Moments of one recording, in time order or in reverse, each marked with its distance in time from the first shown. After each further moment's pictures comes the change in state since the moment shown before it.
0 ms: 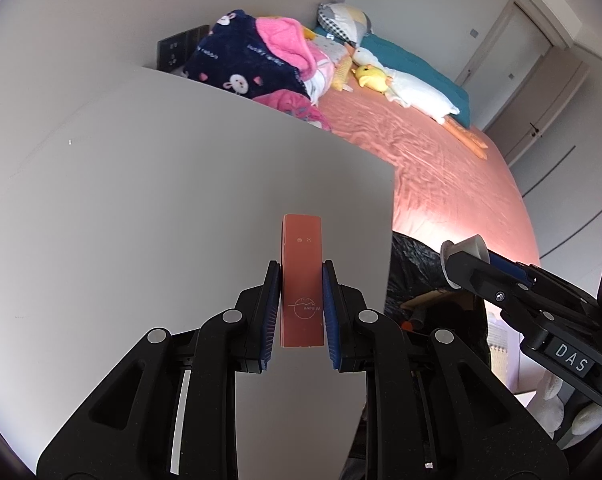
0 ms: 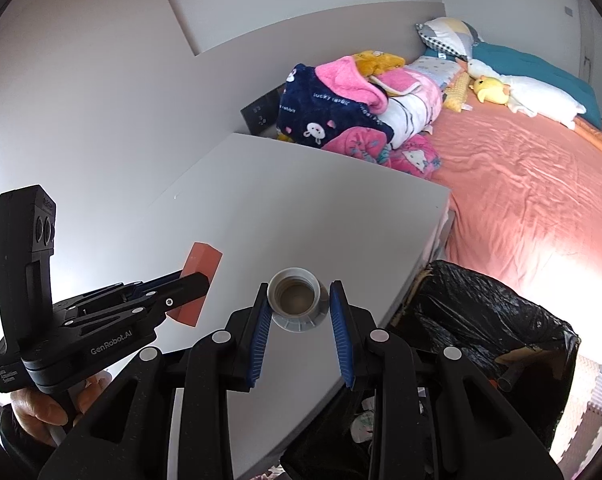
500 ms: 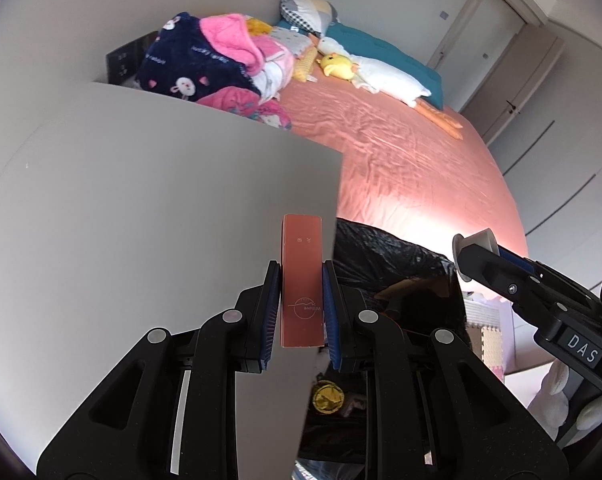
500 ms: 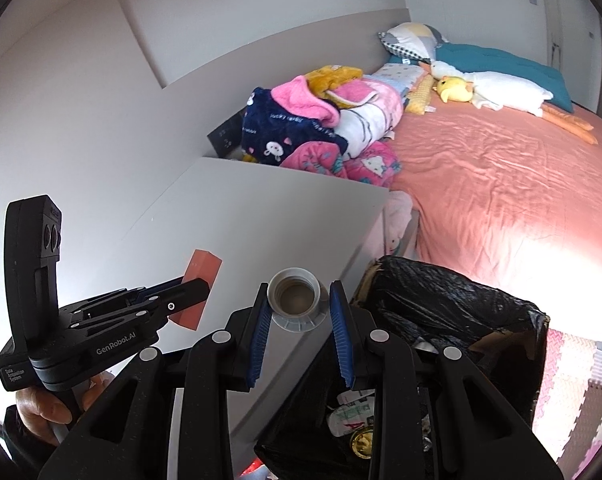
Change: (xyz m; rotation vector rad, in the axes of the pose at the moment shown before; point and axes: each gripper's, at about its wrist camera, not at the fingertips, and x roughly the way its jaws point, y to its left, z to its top) left arm 0.012 -0.056 -0.001 0.091 0.024 -0.068; right arm -0.046 -0.048 -0.011 0.088 -0.070 -0.057
